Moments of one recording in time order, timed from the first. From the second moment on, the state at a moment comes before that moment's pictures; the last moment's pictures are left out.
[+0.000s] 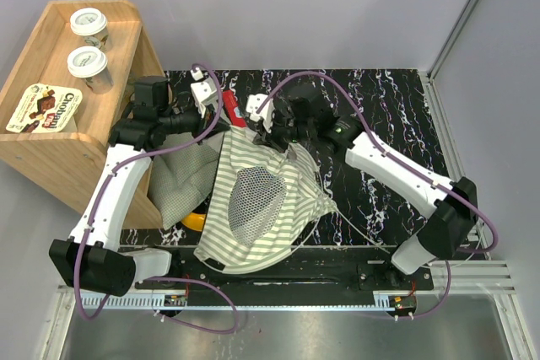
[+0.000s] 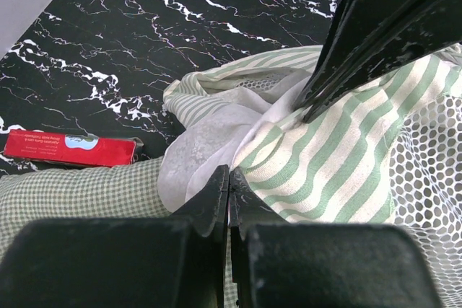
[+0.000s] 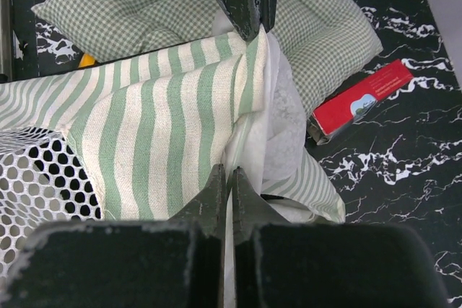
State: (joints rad) left arm -0.17 1.24 1.32 -0.66 0.86 0.46; right arm 0.79 1.55 1.46 -0.38 -0.43 -0.44
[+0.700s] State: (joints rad) left arm -0.22 1.24 1.32 -0.72 0.84 0.58; right arm 0.79 1.59 1.52 -0.43 -0.55 -0.45
